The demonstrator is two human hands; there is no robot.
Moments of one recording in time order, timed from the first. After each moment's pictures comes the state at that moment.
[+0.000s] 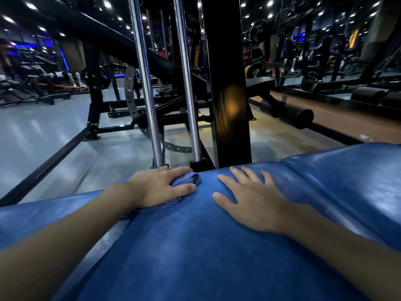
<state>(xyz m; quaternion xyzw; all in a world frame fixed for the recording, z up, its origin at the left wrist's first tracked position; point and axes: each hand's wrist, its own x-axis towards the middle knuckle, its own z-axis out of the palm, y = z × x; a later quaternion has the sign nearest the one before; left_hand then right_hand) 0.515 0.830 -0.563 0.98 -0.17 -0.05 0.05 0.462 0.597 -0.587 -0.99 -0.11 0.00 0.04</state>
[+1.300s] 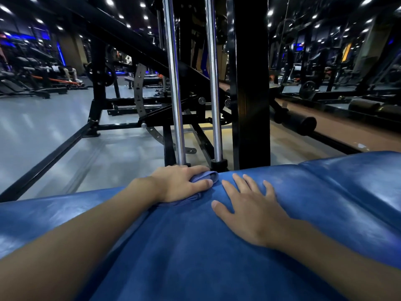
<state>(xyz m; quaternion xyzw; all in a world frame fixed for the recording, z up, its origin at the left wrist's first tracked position) 0.523 0.857 -0.563 0.97 -0.21 -0.03 0.07 0.440 0.674 -0.590 -1.00 -0.07 0.00 0.03</state>
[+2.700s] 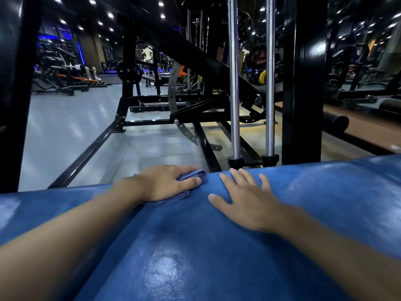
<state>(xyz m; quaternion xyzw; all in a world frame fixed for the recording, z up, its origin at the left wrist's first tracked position) 0.493 1.036 -0.567 0.98 -0.18 -0.06 0.11 0.440 0.816 -0.588 -0.99 -0.12 0.03 0.05</state>
